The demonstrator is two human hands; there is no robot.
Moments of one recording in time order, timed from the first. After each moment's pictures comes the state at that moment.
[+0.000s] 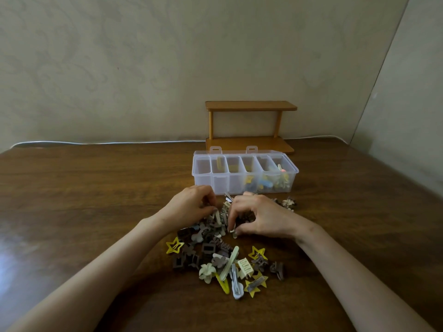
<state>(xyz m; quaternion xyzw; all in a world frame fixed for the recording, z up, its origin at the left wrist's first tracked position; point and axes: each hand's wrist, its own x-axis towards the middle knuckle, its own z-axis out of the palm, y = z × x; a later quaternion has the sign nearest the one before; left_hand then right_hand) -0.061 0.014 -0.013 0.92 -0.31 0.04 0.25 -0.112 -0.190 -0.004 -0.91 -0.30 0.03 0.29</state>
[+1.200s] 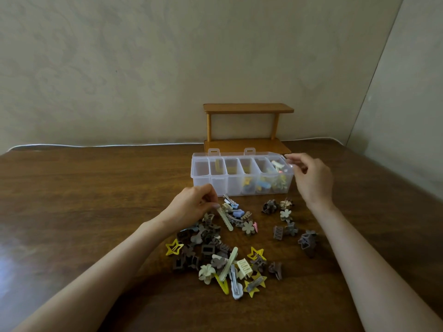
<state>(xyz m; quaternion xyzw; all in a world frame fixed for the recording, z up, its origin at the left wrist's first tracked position) -0.071 0.008 -0.005 0.90 -0.30 0.03 0.32 -0.078 -0.267 -0.001 -0.87 0.05 -0.41 0.27</state>
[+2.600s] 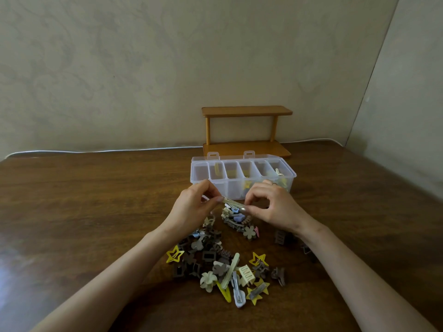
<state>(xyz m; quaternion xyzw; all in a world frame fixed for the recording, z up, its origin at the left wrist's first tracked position) -0.079 0.001 -0.002 0.86 -0.28 0.10 0.43 -0.106 -0.210 -0.002 -0.91 -0.21 -0.16 0.31</state>
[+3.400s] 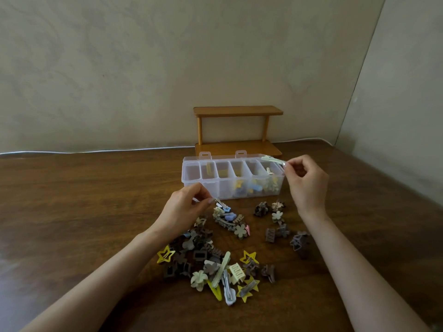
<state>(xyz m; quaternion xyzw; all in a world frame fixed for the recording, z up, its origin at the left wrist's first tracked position) -0.077 0.001 -0.007 0.86 -0.27 0.10 0.42 -0.100 -0.252 0.006 -0.80 0.06 -0.45 0.40</state>
